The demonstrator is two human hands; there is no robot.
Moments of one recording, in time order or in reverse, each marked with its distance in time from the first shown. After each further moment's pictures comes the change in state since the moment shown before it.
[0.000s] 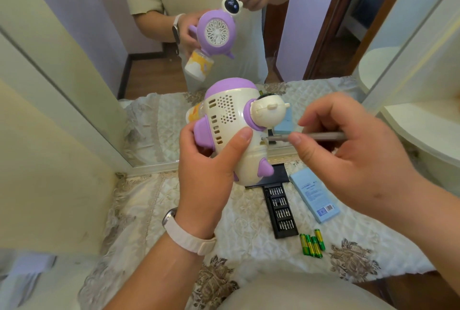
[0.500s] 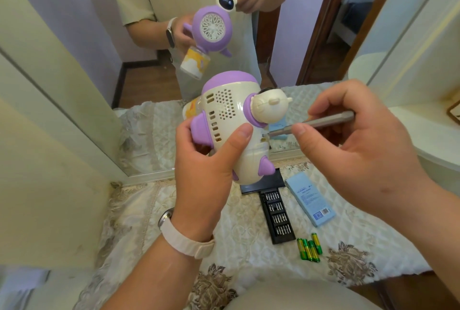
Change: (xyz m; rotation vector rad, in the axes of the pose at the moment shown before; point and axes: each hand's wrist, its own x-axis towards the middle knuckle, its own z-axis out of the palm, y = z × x) left_hand 0.002 0.016 0.009 -0.057 -0.051 0.042; right_hand 0.004 -0.012 -0.012 0.040 0.125 0.117
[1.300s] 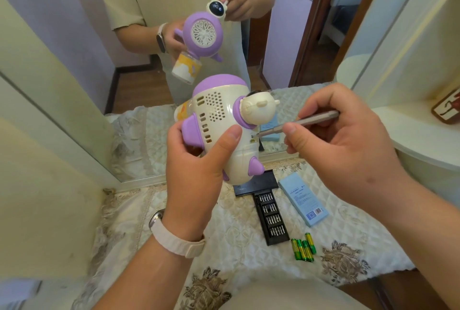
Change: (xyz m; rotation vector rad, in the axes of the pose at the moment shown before) left_hand 0.001 0.004 0.005 0.042 -0.018 -0.006; right_hand 0.002 0.012 -0.003 0.198 -0.013 0.043
